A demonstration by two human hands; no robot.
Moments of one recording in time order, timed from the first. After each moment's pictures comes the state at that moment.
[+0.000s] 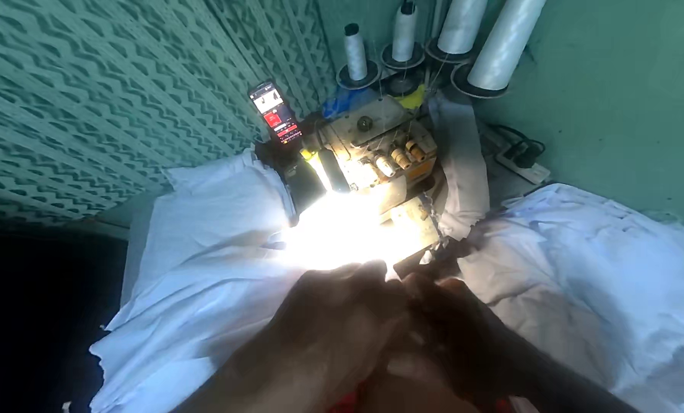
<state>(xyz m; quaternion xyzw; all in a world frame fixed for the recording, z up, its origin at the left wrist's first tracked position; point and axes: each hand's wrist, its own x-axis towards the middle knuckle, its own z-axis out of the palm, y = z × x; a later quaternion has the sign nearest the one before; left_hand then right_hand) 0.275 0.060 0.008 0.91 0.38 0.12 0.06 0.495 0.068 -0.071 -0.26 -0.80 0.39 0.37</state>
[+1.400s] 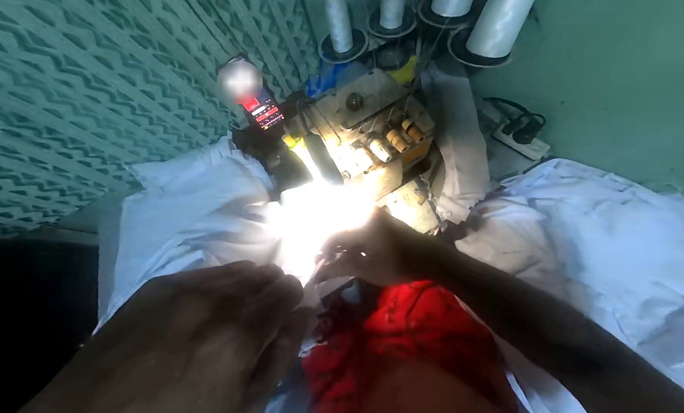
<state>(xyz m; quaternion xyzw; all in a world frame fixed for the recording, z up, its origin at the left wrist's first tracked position) 0.193 0.060 0.047 0.90 0.44 0.02 0.02 0.419 0.162 -0.075 -0.15 -0.83 0.39 0.36</state>
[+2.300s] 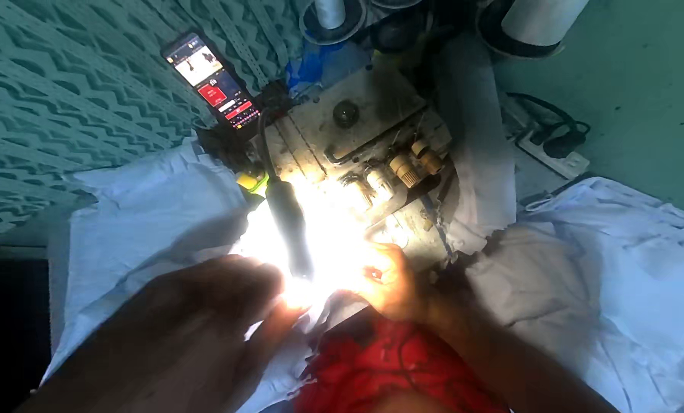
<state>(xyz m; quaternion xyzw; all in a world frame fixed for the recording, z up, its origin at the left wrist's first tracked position) 0.189 0.153 -0.002 0.88 0.47 0.06 0.06 0.421 0.187 -0.175 -0.28 -0.69 0.46 0.48</state>
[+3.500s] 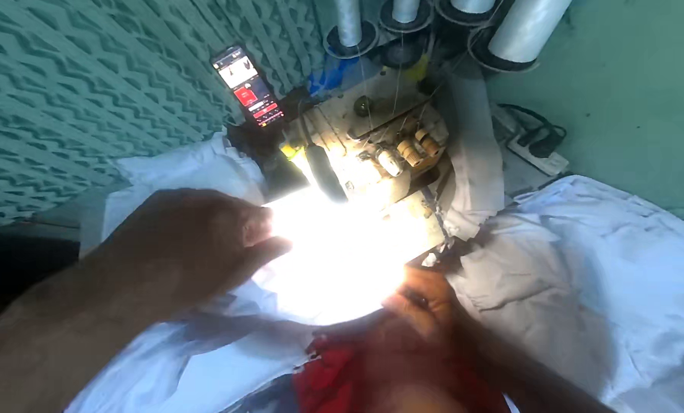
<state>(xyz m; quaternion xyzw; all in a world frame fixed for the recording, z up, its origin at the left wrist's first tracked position) 0.153 0.162 0.010 0.88 0.47 0.03 -0.04 0.469 0.107 -0.178 -0.30 -0.72 0.40 0.47</state>
